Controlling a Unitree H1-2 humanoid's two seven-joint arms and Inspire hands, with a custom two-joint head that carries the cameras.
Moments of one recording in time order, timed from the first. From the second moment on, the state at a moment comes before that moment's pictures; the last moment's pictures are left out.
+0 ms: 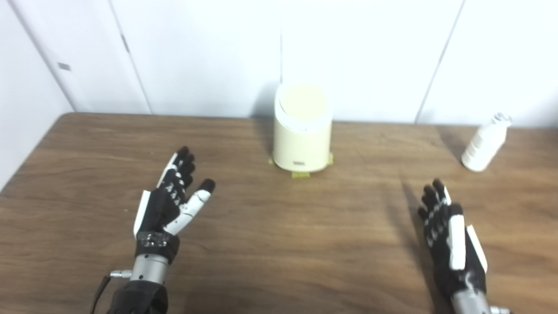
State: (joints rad) left arm 0.06 0.04 0.11 -0.46 -0.04 0.27 -0.03; right arm 0.14 -0.05 -0.10 -0.20 0.14 0.03 0.10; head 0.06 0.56
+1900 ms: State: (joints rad) left arm -0.72 0.16 -0.21 0.22 0.43 0.41 0.00; right arm 0.11 -0.05 -0.06 -0.14 0.11 -0.12 0.08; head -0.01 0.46
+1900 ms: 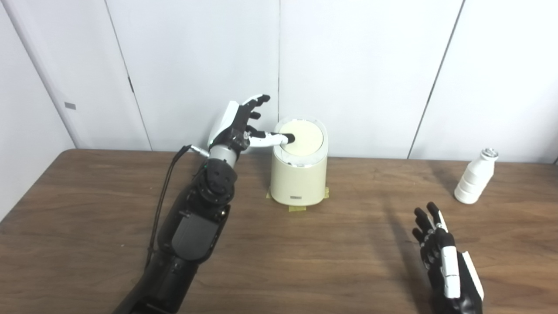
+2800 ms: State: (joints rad) left arm -0.84 0.15 -0.26 0.38 0.45 0.36 -0.01; right arm 0.11 -0.04 -0.05 -0.13 0.09 -0.13 0.07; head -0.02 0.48
